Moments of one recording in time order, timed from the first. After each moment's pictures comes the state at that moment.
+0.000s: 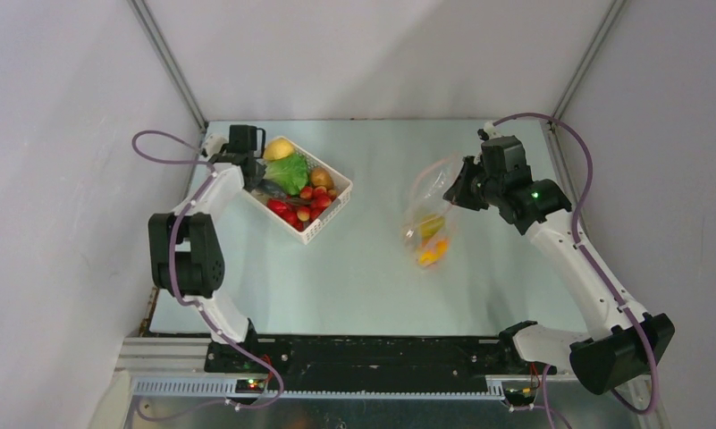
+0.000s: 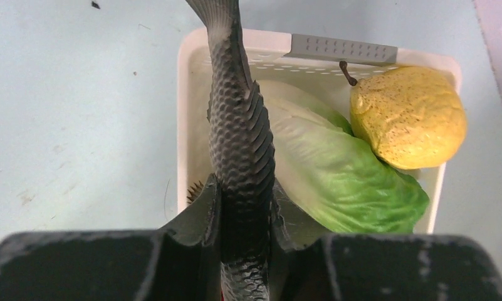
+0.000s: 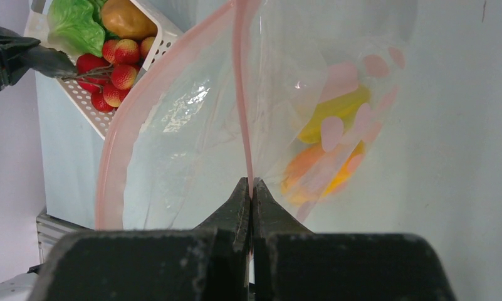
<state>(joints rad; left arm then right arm) -0.03 1.75 1.33 -0.51 -0.40 -0.96 0.38 1.20 1.28 -0.75 -0.06 0.56</state>
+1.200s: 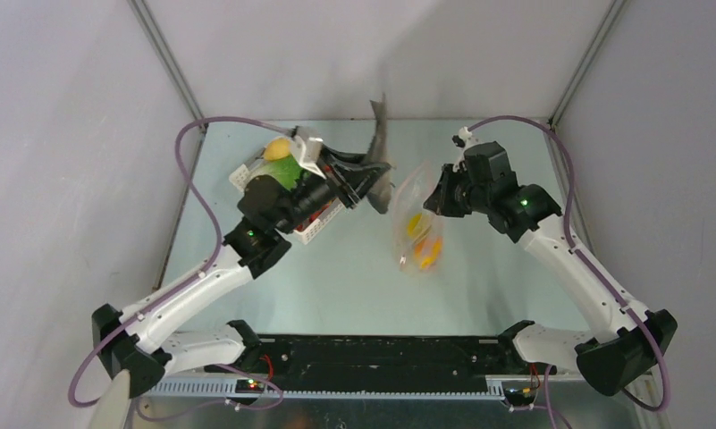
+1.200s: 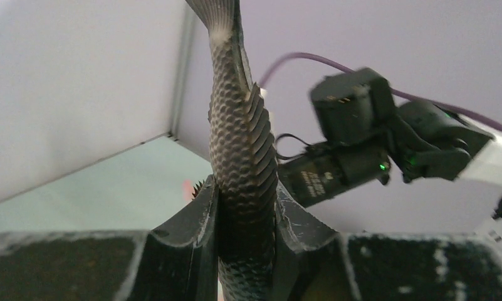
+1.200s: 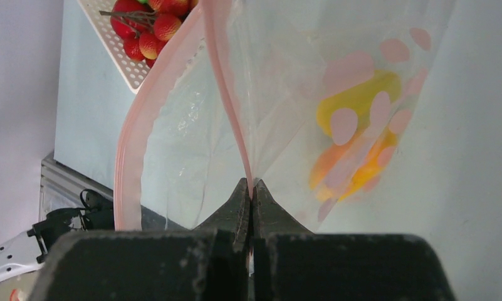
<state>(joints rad) -0.74 1.07 1.01 0.38 0.18 -0.39 0.50 1.19 1.27 -0.72 -0.11 0.53</state>
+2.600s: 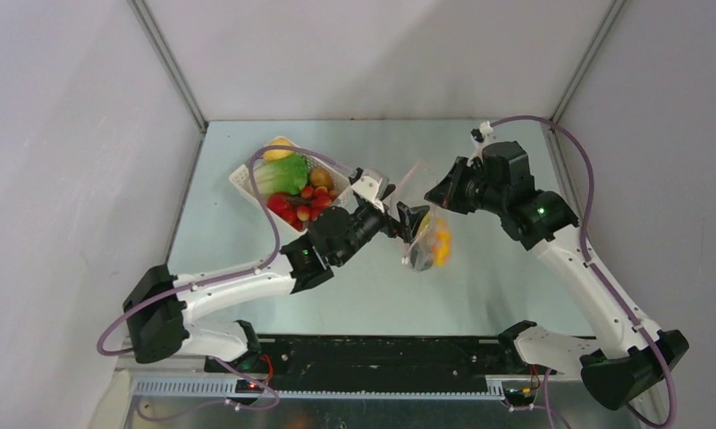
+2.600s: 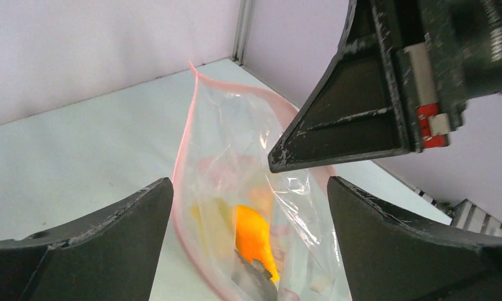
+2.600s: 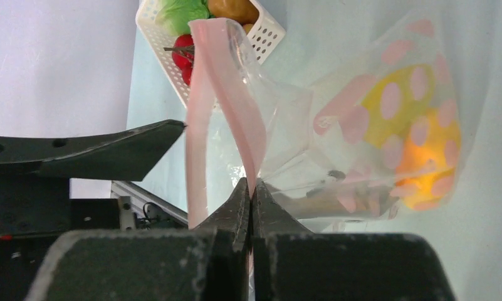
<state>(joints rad) -1.06 1.32 0.89 0.52 -0.28 -0.18 0.48 1.12 1.26 -0.66 -0.18 0.67</state>
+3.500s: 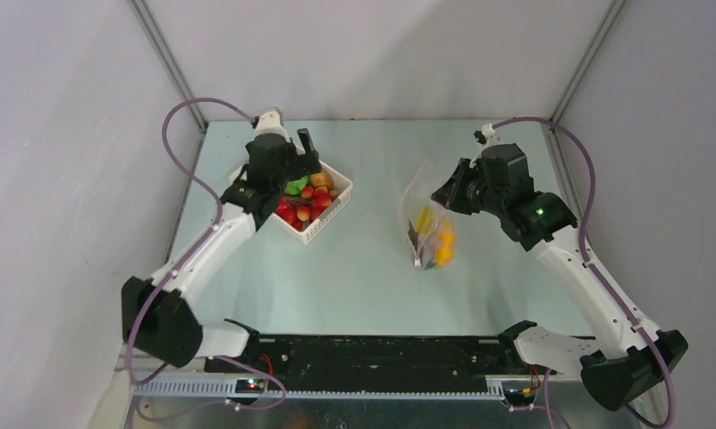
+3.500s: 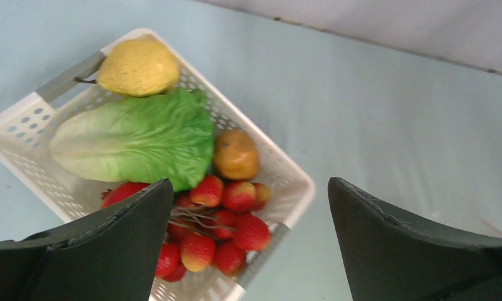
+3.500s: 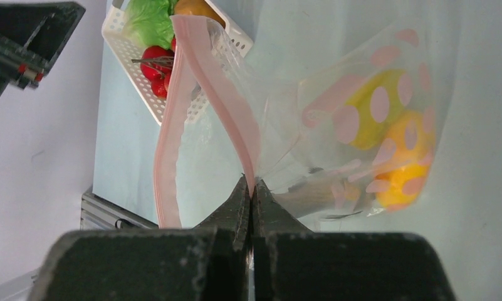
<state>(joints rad) -0.42 1.28 1.09 -0.15 -0.32 -0.41 0.47 1.11 1.24 -0.66 -0.09 0.63</state>
